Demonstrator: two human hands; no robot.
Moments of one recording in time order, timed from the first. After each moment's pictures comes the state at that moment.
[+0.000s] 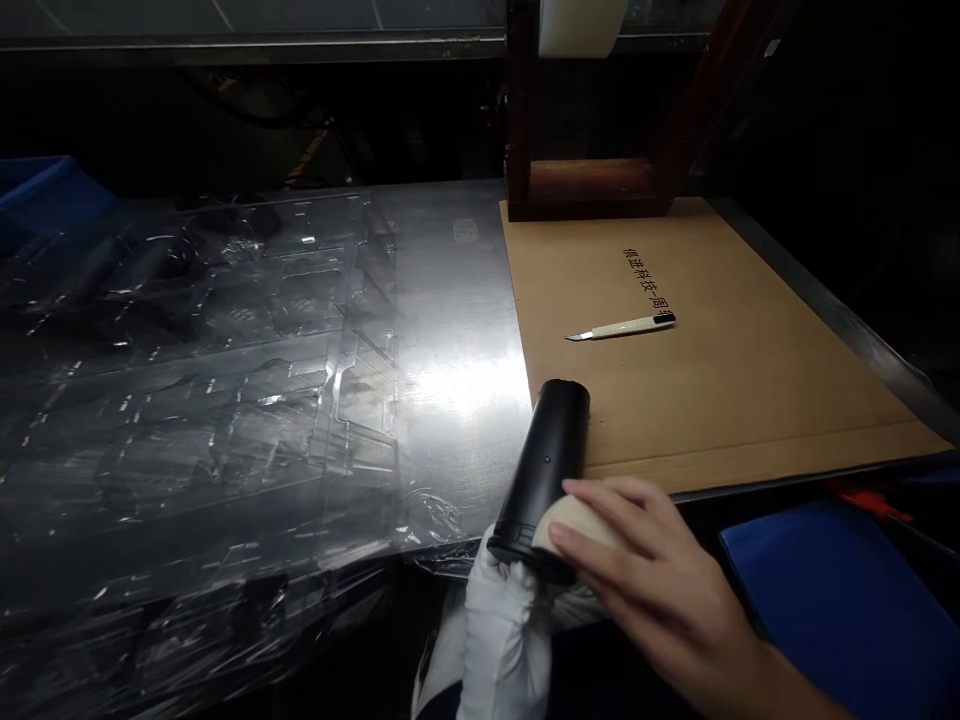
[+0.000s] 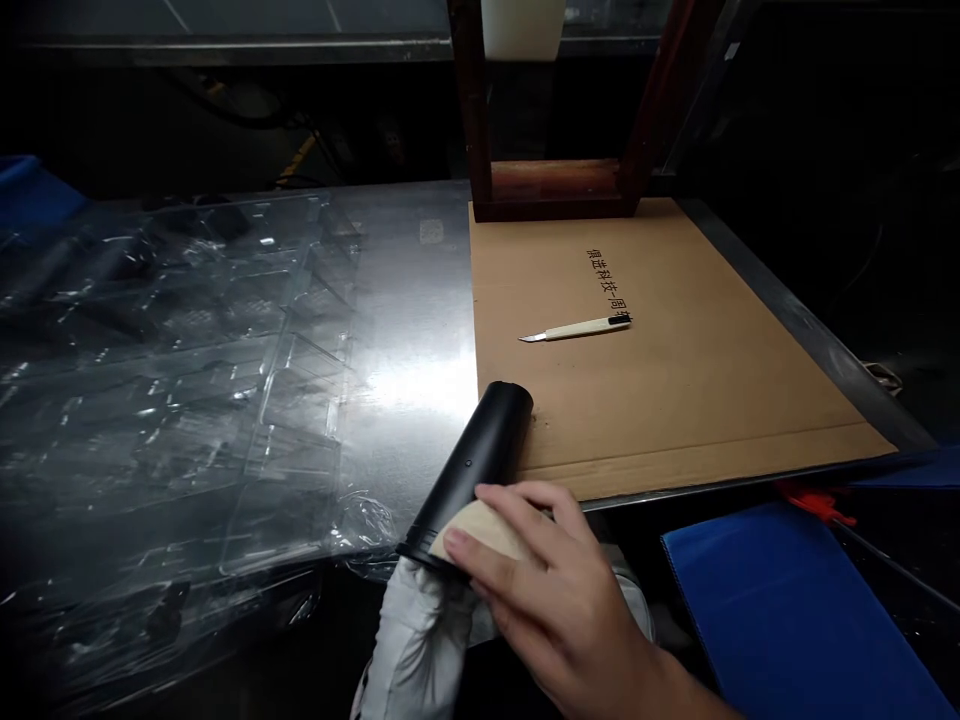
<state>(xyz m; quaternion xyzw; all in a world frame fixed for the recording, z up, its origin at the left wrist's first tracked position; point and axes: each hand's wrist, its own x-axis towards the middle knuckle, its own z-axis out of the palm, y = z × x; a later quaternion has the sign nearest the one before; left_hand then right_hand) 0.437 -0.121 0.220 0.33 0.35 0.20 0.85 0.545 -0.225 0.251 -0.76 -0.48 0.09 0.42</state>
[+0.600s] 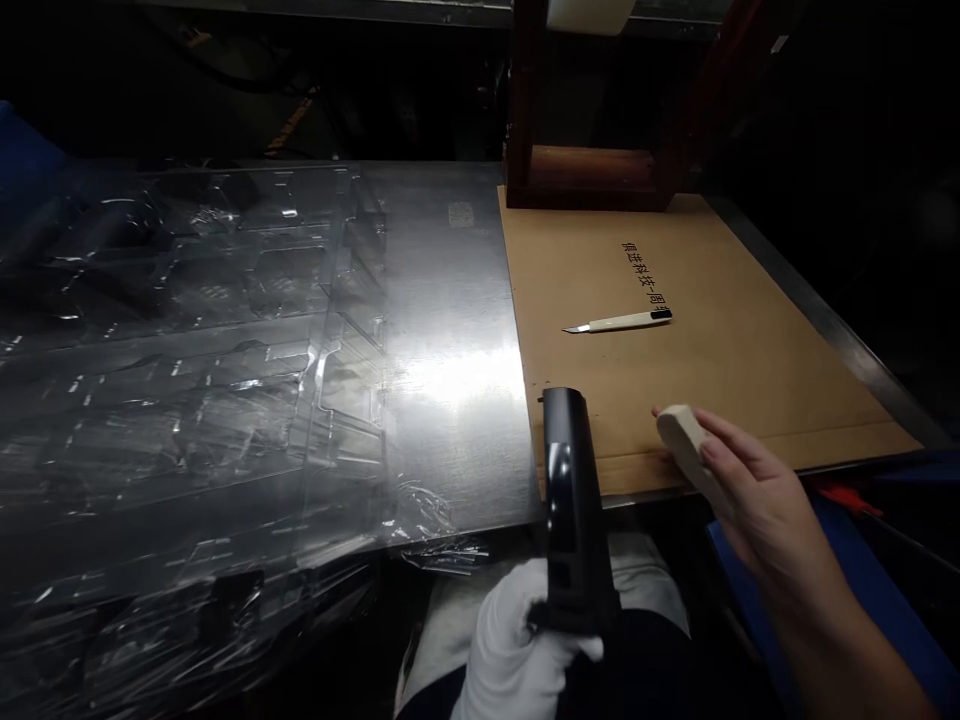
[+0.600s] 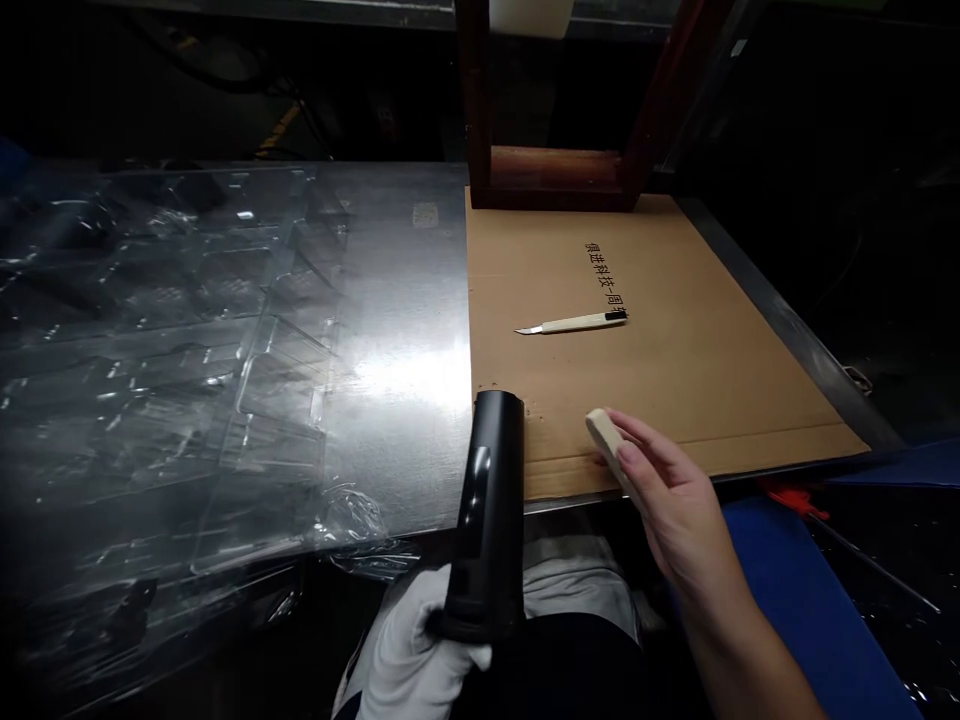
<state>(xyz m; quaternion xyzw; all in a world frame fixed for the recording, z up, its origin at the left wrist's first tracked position) 0.413 -0.118 0.212 0.56 0.14 0.15 0.80 0.585 -0.264 0.237 -0.73 -0.01 0.15 0.66</state>
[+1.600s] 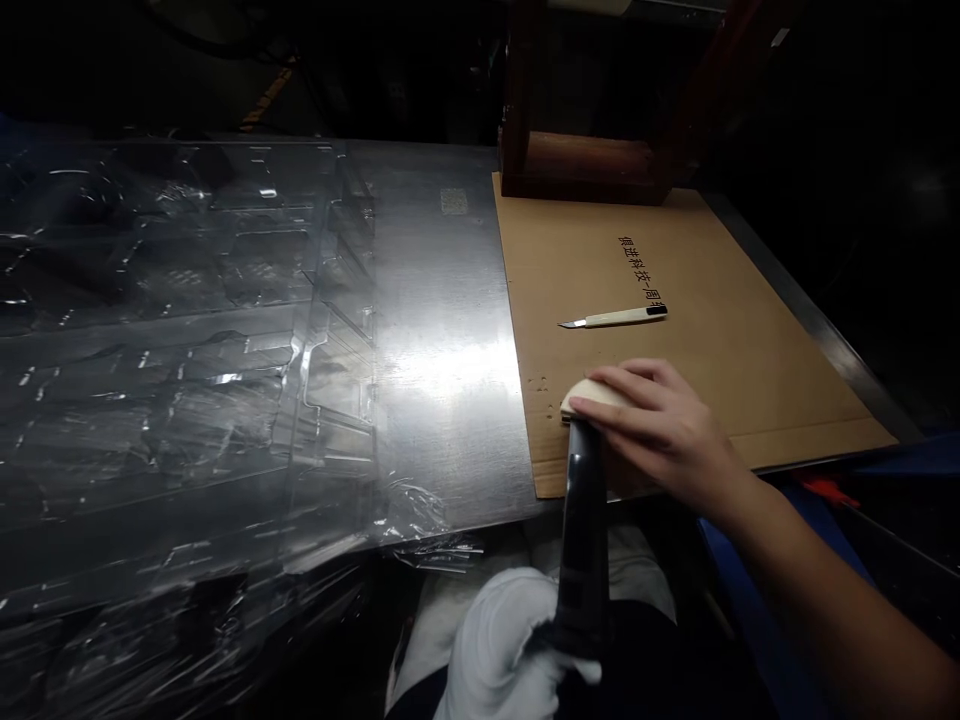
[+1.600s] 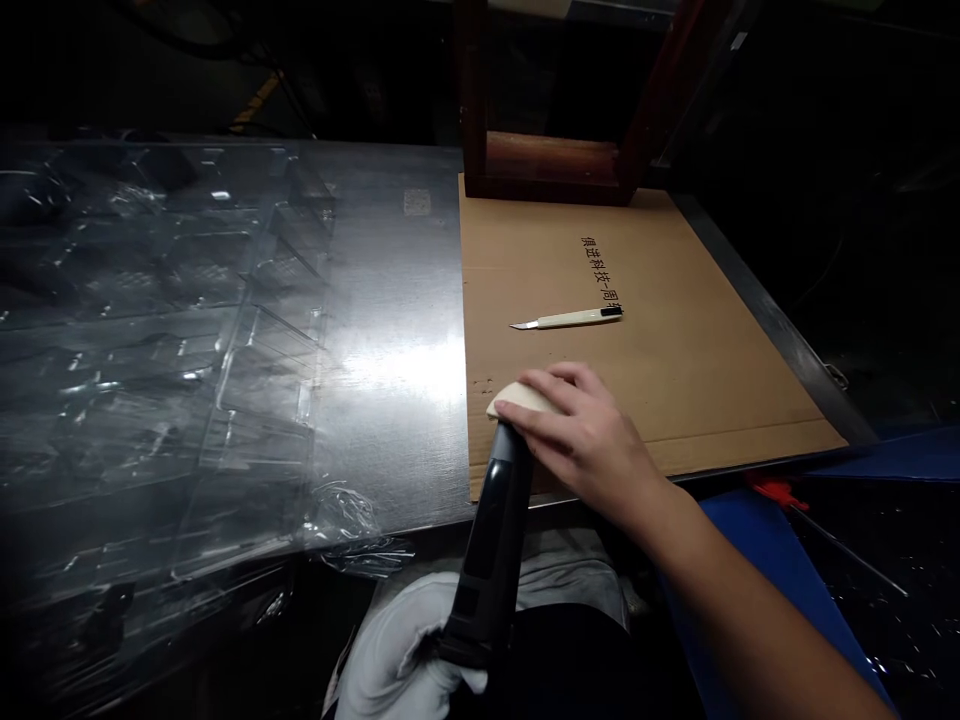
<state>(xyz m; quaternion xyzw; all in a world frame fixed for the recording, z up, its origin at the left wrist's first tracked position) 0.403 -0.105 0.223 0.70 0.09 0.12 0.70 0.616 -0.214 0.266 -0.79 -0.56 -0.04 0.24</state>
